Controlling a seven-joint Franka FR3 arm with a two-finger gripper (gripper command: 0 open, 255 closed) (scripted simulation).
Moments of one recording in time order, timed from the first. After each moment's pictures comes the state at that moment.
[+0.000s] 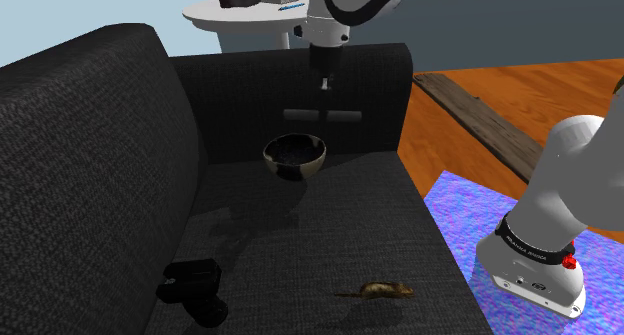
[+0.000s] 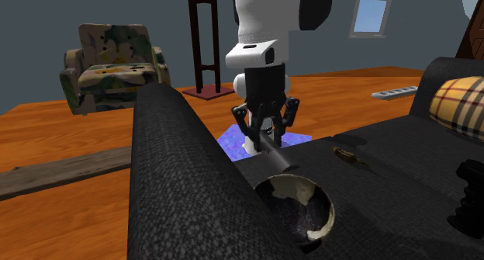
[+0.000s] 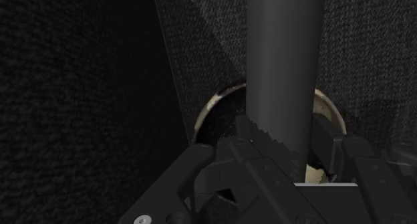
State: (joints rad) arm 0.24 -0.13 0.00 -2.07 0.09 1.97 -0.45
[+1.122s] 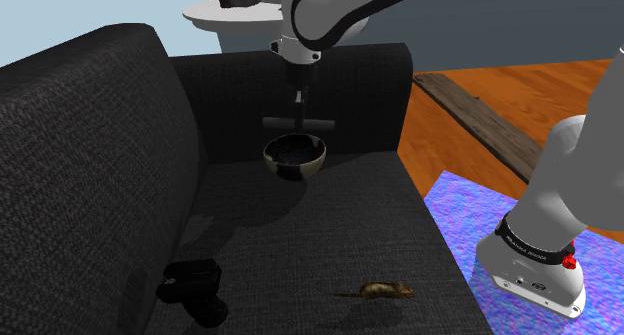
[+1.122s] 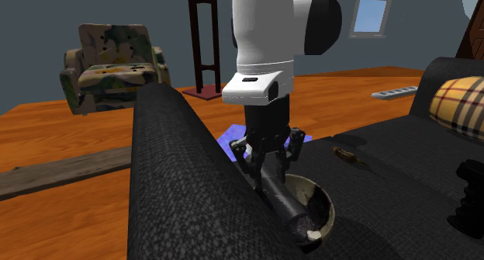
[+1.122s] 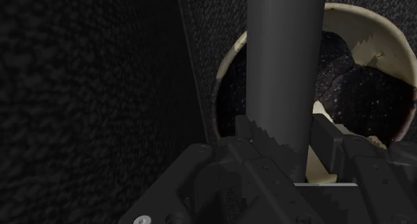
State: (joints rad) arm 0.25 0.07 0.01 -1.94 0.10 2.07 -0.46
